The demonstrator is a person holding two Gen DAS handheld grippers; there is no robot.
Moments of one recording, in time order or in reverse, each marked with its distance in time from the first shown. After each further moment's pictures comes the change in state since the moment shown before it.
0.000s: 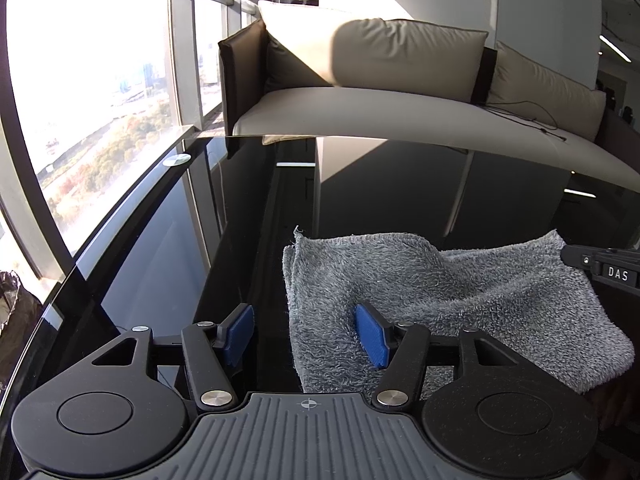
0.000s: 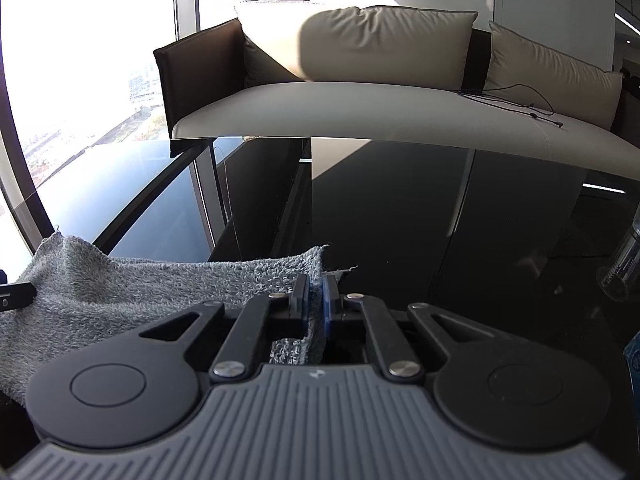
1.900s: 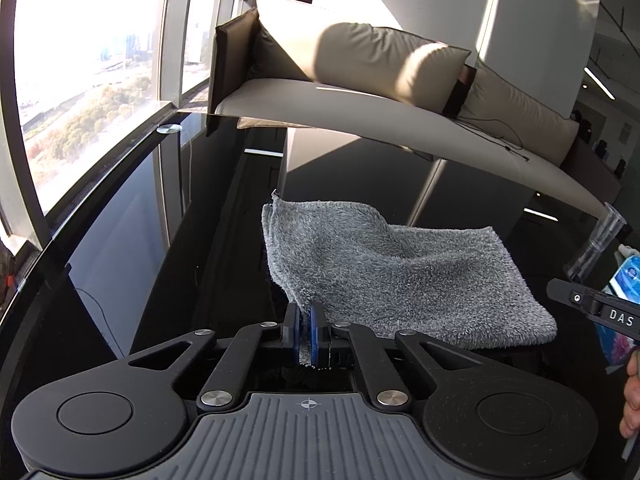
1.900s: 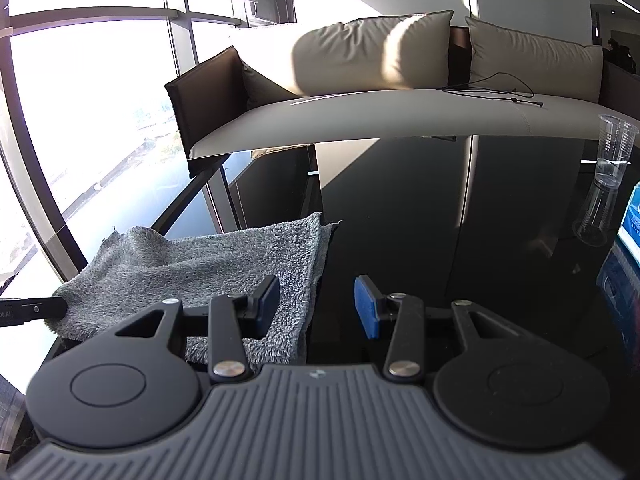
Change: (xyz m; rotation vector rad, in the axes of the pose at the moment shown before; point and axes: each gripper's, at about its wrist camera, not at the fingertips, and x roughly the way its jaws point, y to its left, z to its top) left arm -0.049 0.009 -0.026 -0.103 0.017 -0.146; right arm -0.098 -0.014 -0.035 0.106 -0.030 0.023
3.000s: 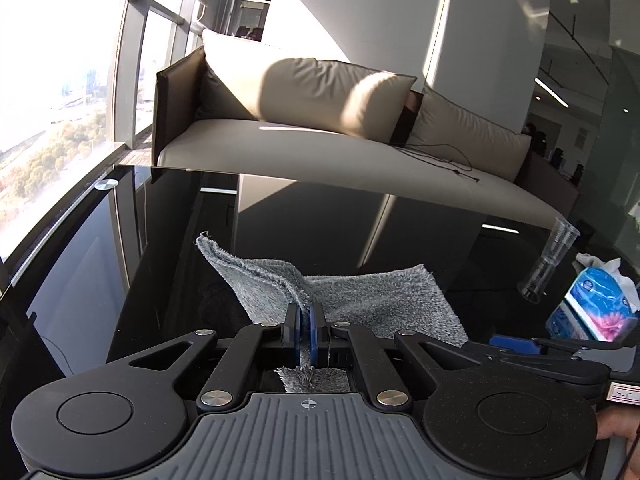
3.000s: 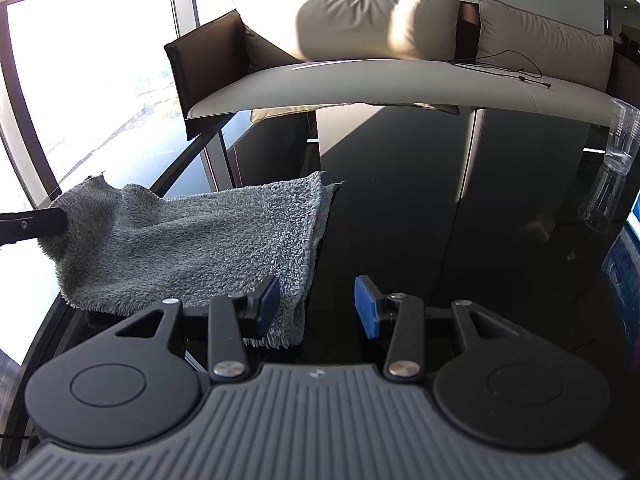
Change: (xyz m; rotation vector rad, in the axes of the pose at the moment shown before) left arm -0.004 -0.048 0.016 0.069 -0.110 -0.121; right arm 0.018 0.005 -0.009 -0.038 0.098 -0.003
